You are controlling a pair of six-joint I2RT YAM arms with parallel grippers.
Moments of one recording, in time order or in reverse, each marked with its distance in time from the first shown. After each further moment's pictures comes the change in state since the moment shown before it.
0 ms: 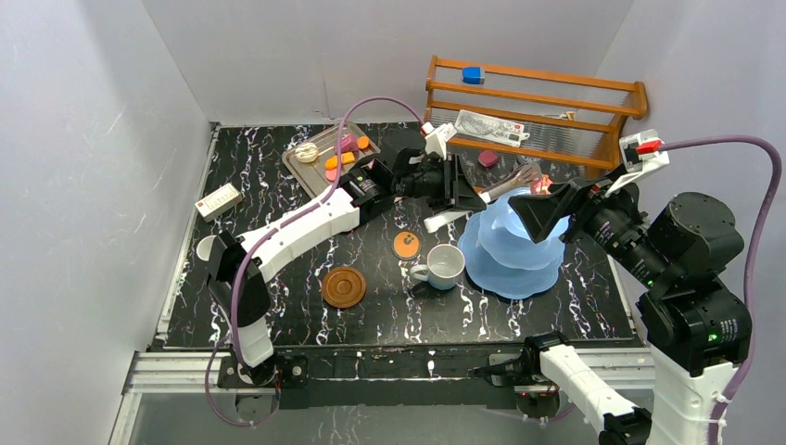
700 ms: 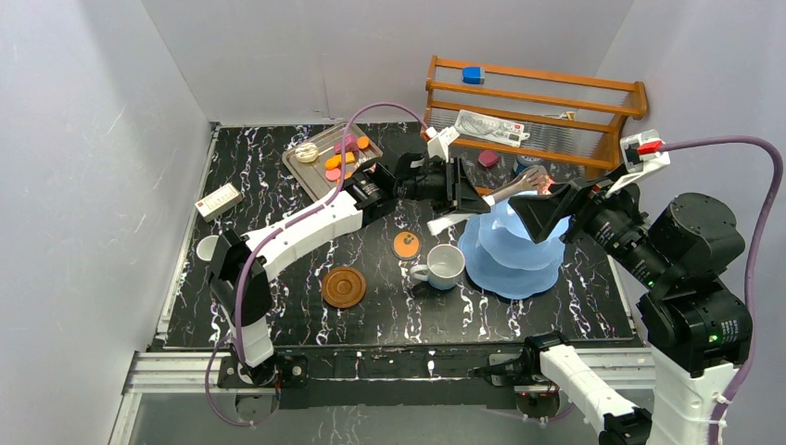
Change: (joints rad) left arm -0.008 0.011 -0.032 0.087 0.043 -0.064; right arm 0.000 -0.001 0.003 0.000 0.000 0.000
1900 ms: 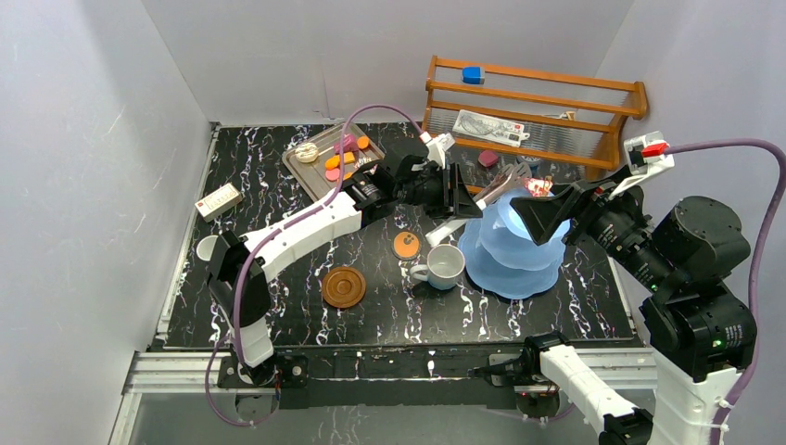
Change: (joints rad) left arm -0.002 -0.004 -0.014 -0.124 -0.095 0.084; right arm 0.000 -0.004 0.013 -0.007 0.000 0.000
